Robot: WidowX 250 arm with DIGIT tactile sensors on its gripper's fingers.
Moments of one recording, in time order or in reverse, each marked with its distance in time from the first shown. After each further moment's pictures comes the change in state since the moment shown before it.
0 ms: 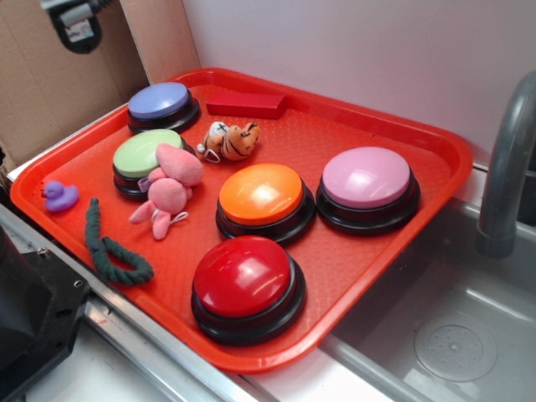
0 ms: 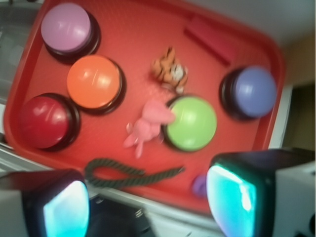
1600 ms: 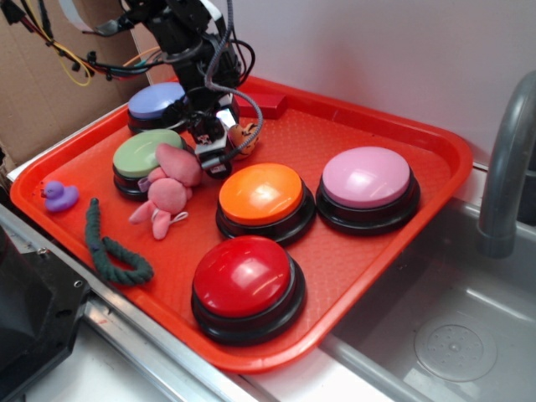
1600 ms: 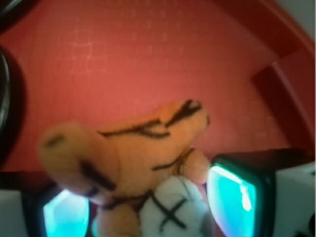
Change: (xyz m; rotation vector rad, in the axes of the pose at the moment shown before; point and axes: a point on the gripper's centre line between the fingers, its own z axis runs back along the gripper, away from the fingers) arm 0.066 0.042 -0.178 -0.100 -0.190 -0.353
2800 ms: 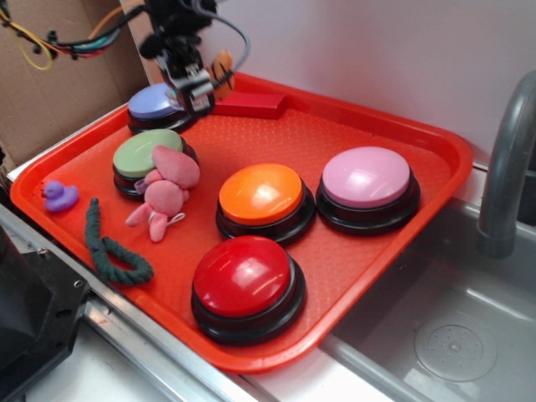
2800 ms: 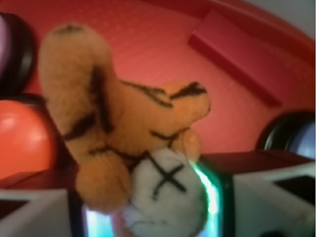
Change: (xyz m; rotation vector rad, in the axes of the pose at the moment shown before) arm 0.007 -0.023 0.085 -0.048 0.141 0.493
